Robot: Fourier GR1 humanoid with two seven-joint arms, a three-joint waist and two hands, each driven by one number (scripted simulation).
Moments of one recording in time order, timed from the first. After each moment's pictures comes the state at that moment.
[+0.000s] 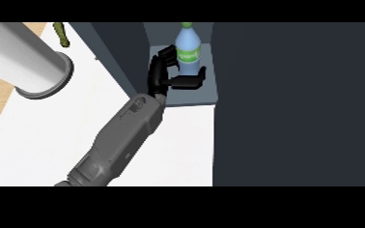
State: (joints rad) left arm -0.84 0.00 -0.38 -0.65 0.49 0.56 -0.34; right arm 1.09 -0.31 0.17 -2.49 -0.09 0.37 -0.52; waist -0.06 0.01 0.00
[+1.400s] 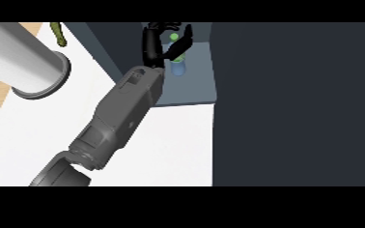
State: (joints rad) left arm -1.10 0.00 -0.20 -0.36 0.50 0.62 -0.62; right arm 1.06 -0.30 0.18 -2.45 -0.12 0.44 -0.54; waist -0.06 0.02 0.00
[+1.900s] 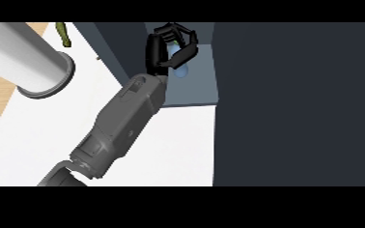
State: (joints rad) left arm -1.02 0.00 -0.29 -0.49 0.63 0.49 -0.67; right arm 1.06 -0.30 0.20 -2.47 -0.13 0.44 -0.50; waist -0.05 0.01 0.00
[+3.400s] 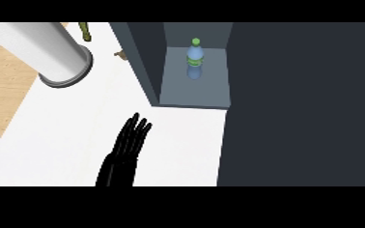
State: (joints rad) left arm 0.01 0.34 -0.74 -1.56 0.75 0.32 -0.69; right arm 1.08 -0.40 0.37 -2.50 -0.02 0.46 -0.51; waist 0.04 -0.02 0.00
